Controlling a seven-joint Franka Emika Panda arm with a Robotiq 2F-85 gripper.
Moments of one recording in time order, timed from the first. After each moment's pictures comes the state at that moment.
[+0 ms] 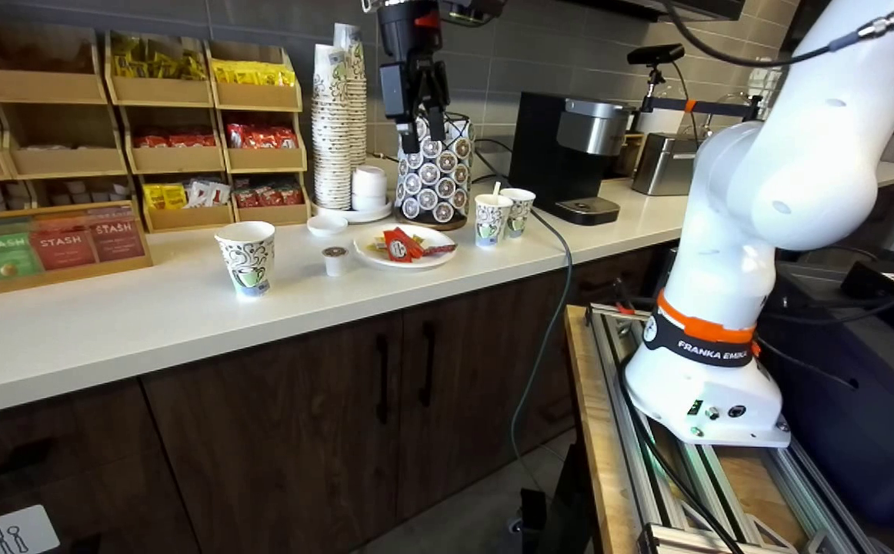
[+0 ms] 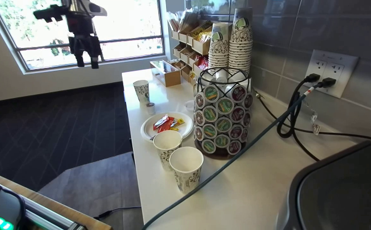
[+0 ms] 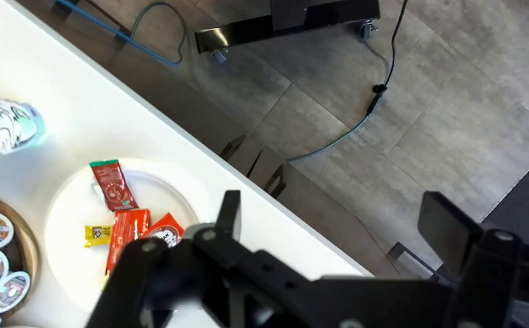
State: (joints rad) arm -0.09 -0.29 -0.01 -2.23 -0.05 1.76 0.08
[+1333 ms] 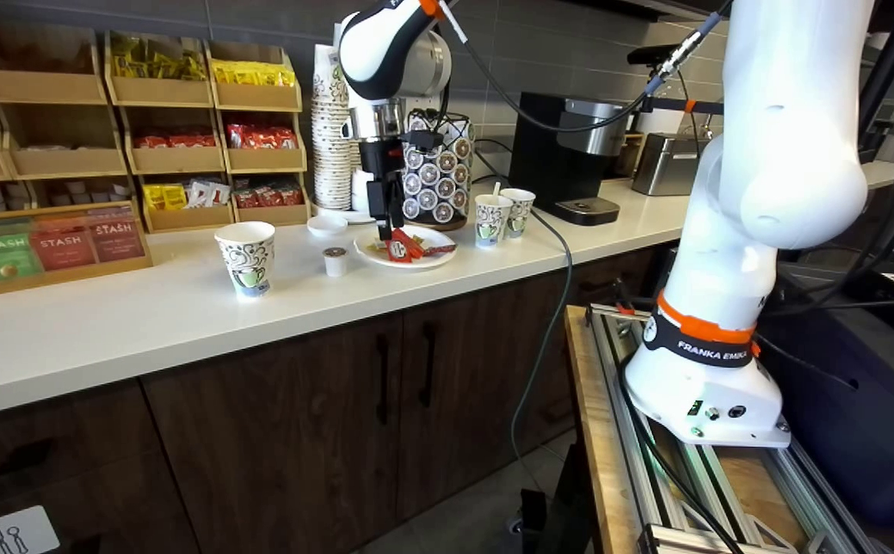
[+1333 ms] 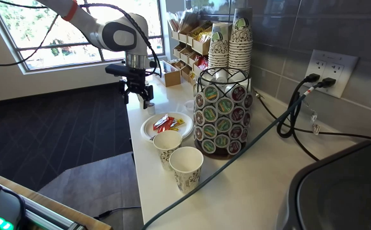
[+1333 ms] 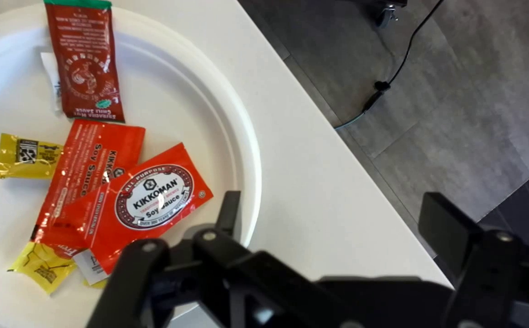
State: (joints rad) arm -0.17 0.19 -0.15 -2.14 0.07 2.13 -0.44
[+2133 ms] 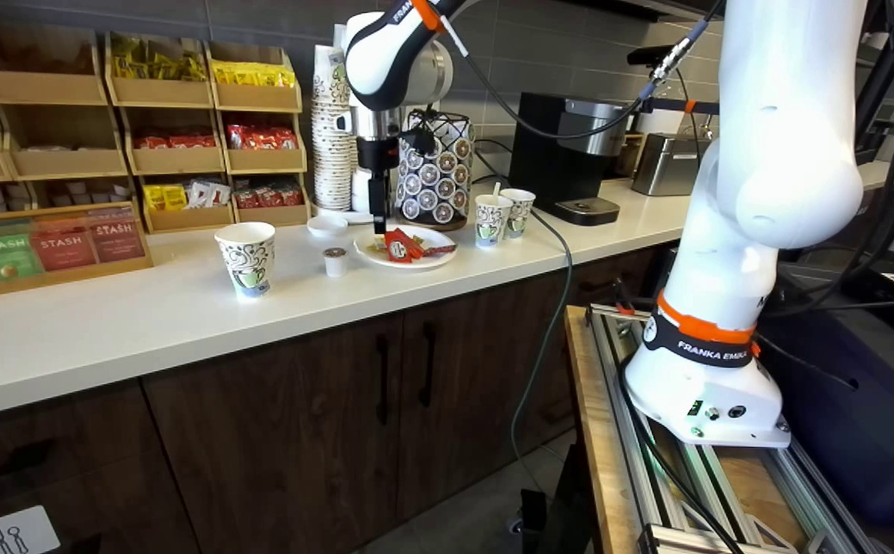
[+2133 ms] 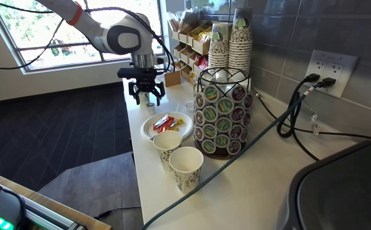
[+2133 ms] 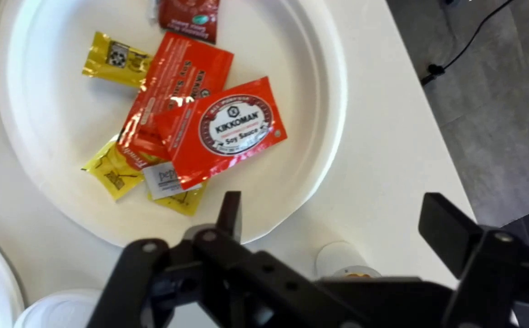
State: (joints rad) arm -0.20 0.22 -0.15 -2.13 0.01 2.30 -0.62
